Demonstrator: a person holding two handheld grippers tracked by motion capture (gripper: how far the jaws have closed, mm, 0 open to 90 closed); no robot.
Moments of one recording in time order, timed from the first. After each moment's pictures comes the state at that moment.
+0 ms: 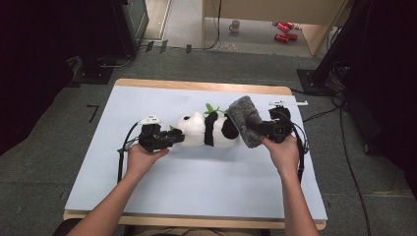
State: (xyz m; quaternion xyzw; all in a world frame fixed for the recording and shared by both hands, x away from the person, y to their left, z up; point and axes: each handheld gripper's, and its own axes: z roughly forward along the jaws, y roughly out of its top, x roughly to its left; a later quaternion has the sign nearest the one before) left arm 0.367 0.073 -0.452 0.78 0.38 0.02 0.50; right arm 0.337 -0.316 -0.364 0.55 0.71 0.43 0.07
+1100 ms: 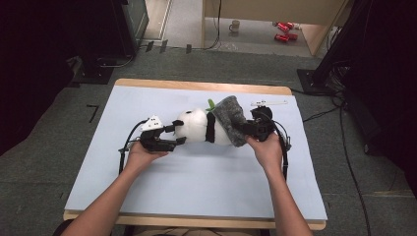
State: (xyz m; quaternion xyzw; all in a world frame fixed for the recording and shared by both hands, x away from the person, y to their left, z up) left arm 0.380 0.076 -0.473 0.79 0.28 0.08 0.54; right arm 0.354 -0.279 -0.382 0.52 0.73 0.43 0.08
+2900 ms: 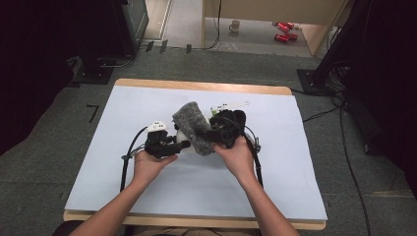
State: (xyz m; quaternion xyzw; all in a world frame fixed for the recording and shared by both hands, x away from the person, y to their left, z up) left arm 0.337 0.049 -0.444 0.78 0.38 0.04 0.50; right arm 0.331 -0.180 -0.360 0.45 0.77 0.44 0.02
